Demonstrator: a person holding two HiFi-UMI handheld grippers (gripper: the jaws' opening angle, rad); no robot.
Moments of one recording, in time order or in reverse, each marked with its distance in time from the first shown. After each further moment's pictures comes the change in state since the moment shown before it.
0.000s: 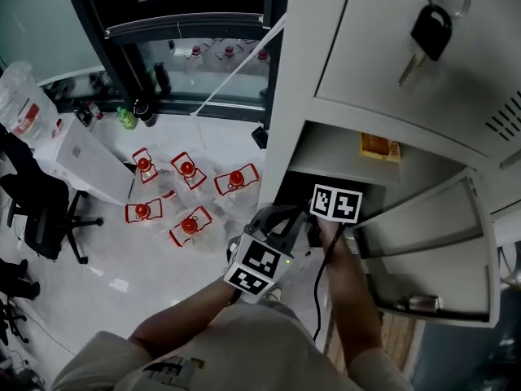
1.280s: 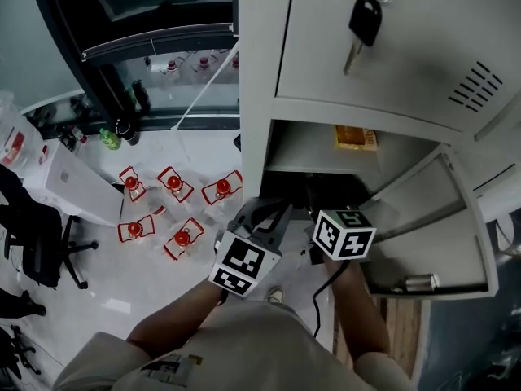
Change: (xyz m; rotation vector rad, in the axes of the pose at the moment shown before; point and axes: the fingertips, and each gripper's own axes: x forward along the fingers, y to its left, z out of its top) left arm -0.014 -0.003 0.041 0.054 -0.086 -0.062; right arm -0.121 0.043 0.048 -0.148 -0.339 -0.008
